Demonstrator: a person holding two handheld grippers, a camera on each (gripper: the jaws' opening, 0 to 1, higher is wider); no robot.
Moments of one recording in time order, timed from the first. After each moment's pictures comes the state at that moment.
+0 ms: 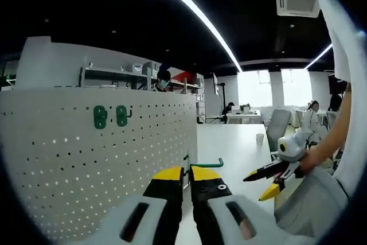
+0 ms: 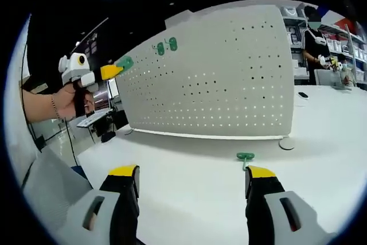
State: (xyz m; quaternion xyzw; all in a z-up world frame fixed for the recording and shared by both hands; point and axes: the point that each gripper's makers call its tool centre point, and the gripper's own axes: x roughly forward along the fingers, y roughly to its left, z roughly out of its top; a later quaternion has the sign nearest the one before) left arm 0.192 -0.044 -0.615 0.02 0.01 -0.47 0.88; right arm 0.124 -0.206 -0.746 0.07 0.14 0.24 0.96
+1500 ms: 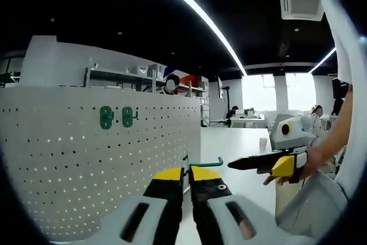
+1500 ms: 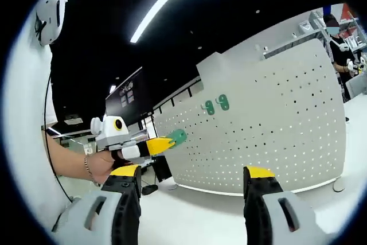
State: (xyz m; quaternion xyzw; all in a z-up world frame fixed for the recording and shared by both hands) left arm 0.193 -0.039 -0.610 0.00 0.00 -0.46 0.89; right arm 0.149 -0.116 -0.637 0.17 -0.01 0.36 0.92
